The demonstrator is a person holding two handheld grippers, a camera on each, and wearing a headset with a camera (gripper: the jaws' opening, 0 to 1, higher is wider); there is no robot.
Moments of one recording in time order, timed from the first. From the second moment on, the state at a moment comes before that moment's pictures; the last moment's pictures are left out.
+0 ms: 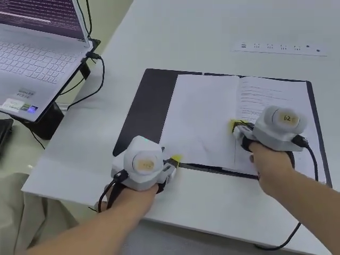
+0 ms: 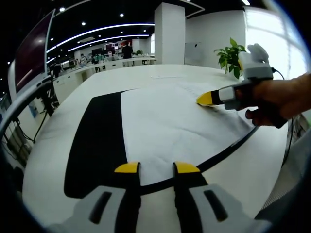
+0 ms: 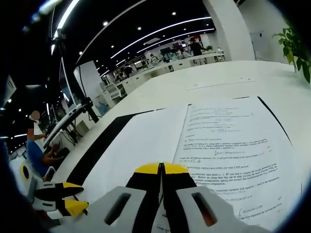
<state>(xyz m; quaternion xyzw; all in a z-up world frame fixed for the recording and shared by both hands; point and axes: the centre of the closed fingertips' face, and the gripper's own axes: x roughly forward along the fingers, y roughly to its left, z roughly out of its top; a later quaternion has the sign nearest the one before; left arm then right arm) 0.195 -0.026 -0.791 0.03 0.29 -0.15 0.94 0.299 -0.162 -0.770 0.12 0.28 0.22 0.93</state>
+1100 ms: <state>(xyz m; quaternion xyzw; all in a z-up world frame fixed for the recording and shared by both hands) 0.197 -0.026 -0.792 0.01 0.28 -0.14 0.95 0.370 -0.163 -0.766 0.12 0.26 0.20 0.94</state>
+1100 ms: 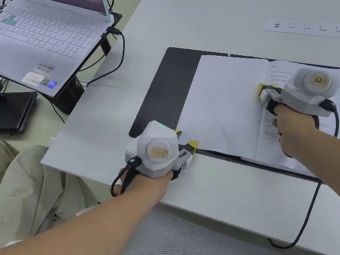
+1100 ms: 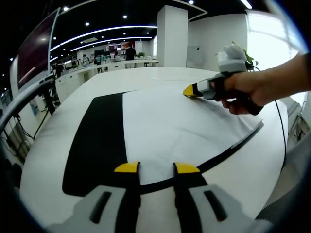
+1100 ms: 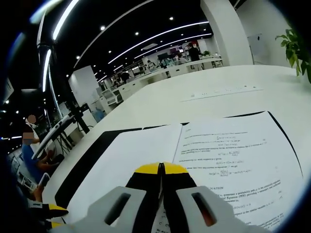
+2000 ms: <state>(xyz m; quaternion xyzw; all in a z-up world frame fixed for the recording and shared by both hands) 0.196 -0.026 -0.791 0.01 0.28 -0.14 0.95 0.457 -0.165 -0.780 0.08 0.25 0.20 0.94</state>
